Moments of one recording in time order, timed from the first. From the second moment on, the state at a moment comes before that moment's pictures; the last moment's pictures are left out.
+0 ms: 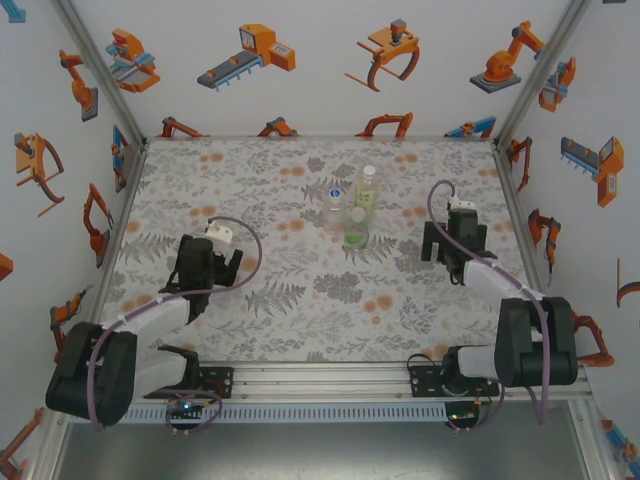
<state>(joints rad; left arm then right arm) -0.29 1.19 0.30 0.31 -0.27 0.25 0.05 1.32 0.54 0.04 0.20 0.04</state>
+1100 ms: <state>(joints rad) 0.00 1.55 0.39 0.76 0.03 -0.01 0.00 1.54 0.34 0.79 0.19 0.03</state>
